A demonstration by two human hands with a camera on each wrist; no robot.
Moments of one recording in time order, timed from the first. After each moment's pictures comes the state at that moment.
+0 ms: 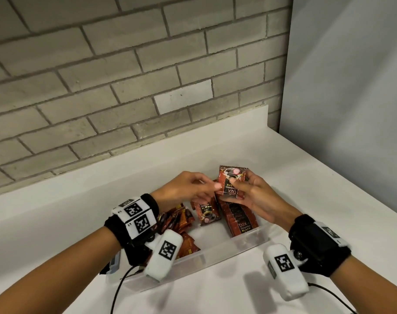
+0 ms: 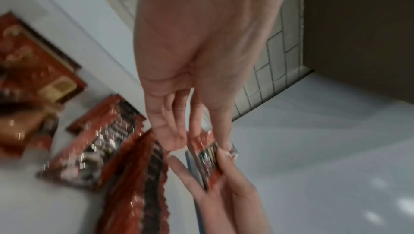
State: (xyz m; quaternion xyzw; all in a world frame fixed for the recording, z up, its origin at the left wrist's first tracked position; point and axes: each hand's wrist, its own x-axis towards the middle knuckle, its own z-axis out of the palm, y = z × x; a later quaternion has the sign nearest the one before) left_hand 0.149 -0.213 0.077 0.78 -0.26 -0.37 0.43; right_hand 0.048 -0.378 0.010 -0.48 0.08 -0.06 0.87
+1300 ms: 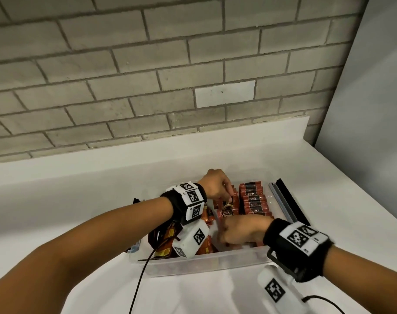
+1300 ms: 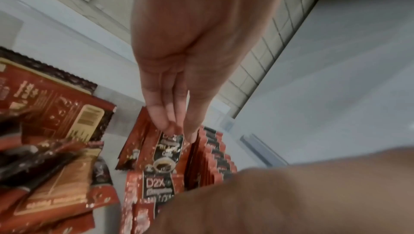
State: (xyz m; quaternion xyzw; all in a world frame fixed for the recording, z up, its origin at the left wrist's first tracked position) left_hand 0.184 -0.227 0.038 0.88 -0.33 -0.23 0.25; right_hand 0.077 -0.297 0.025 -0.88 0.04 0.36 0.31
